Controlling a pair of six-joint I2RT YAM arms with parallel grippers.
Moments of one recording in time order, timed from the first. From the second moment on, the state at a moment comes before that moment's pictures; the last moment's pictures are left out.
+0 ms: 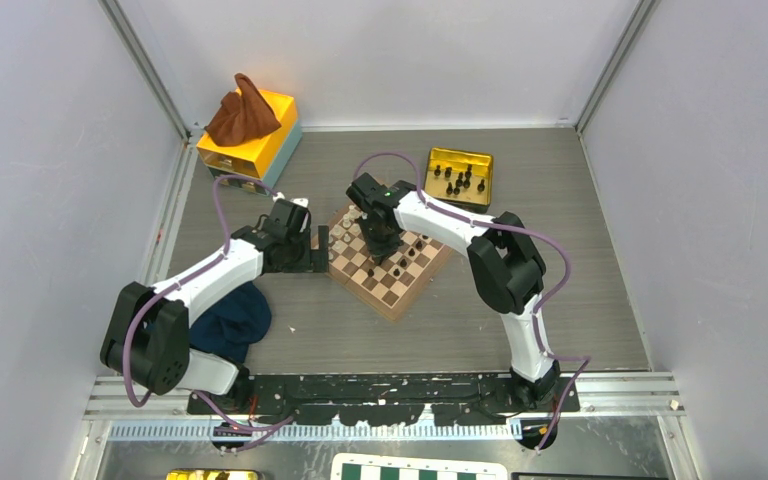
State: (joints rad) left arm -0.44 1.40 0.87 -0.49 -0.08 -0.40; right arm 0.77 2.07 1.66 -0.84 0.02 0.39
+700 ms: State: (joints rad) left arm -0.44 1.41 0.87 -0.48 -0.08 -0.40; right arm 0.80 1.98 1.60 -0.84 0.05 0.39
